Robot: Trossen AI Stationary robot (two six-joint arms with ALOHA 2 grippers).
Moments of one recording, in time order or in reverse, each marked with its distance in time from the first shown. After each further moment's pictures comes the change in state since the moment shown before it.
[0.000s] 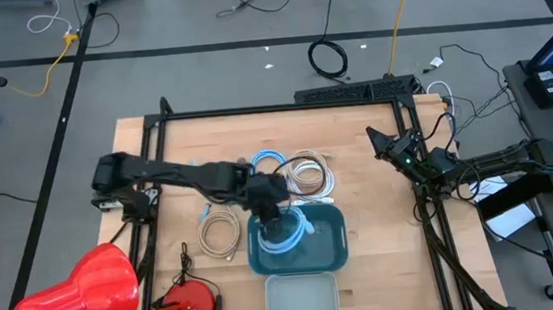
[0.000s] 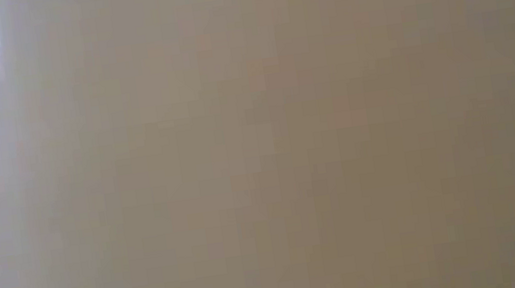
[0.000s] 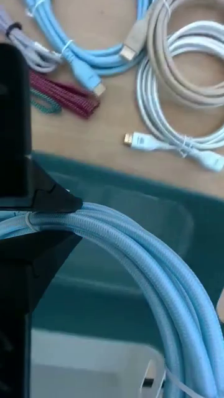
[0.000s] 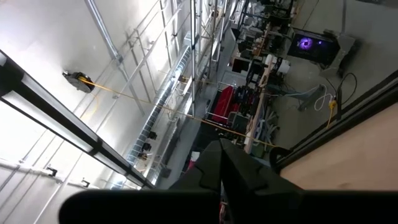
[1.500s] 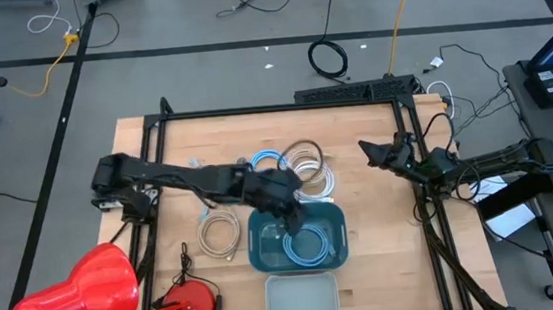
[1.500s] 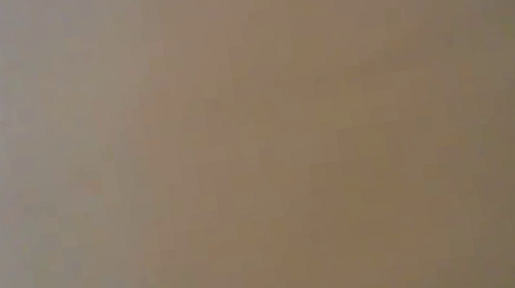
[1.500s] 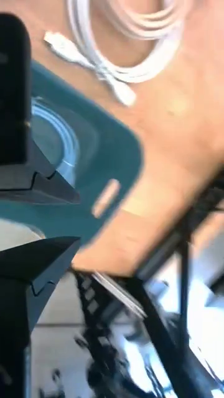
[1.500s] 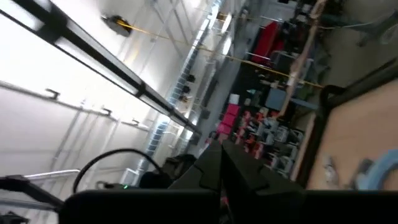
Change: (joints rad) left arm -0.032 -0.029 0.013 0.399 -0.015 -0.355; right arm 0.000 0.011 0.000 0.065 -0.332 0.048
